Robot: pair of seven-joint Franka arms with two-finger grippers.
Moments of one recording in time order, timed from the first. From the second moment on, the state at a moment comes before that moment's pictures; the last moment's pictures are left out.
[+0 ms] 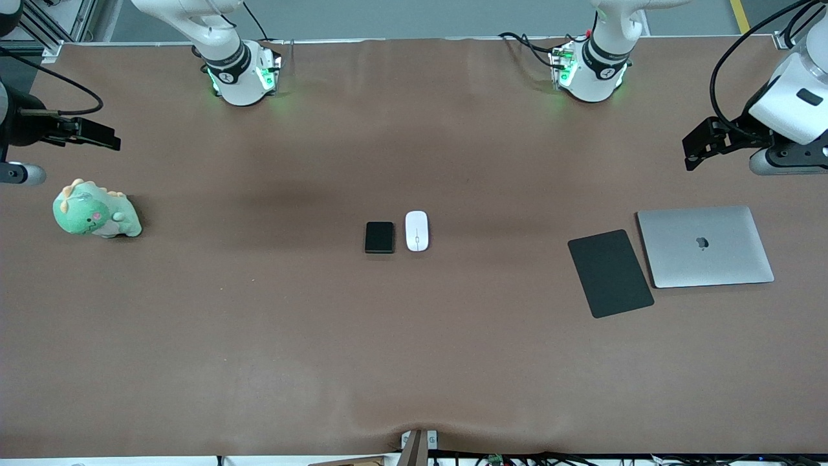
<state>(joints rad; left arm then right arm) 0.04 0.02 -0.22 -1.47 0.08 1.50 -0.13 0.03 0.05 -0.05 -1.49 0.01 1.24 0.07</state>
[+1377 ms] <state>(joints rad) -0.43 0.47 -0.23 -1.48 0.03 1.88 -0.68 0.05 0.12 -0.04 -1.48 0.03 1.13 0.07</state>
